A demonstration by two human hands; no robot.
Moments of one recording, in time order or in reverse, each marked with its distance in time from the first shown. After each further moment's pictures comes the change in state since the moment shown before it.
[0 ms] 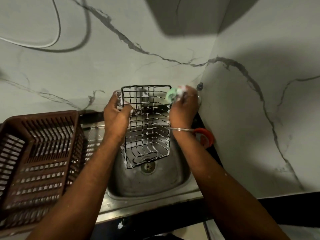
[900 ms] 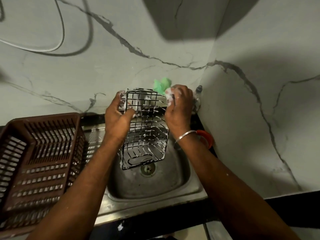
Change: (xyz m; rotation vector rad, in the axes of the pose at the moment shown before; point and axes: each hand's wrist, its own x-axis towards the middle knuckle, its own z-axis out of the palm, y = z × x) left_hand -0.002 -0.003 -0.003 0.065 -0.054 0.099; right_hand 0.000 -0.008 -0.010 -0.148 -0.190 -0.421
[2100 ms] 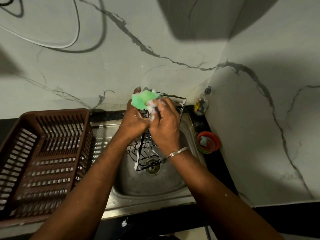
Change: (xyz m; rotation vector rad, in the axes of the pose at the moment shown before) left_hand 0.008 -0.017 0.003 0.064 -0.302 0.216; right_hand -0.048 -0.062 0.005 0.313 -0.098 -0.038
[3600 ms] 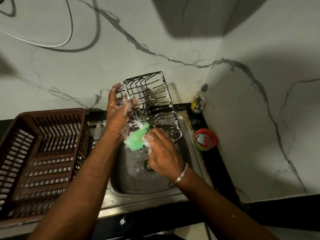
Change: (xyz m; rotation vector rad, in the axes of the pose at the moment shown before) left_hand 0.009 -0.011 -0.011 -0.470 0.337 -0.158; right_hand -0.074 0.015 -0.032 -0.147 -0.517 -0.142
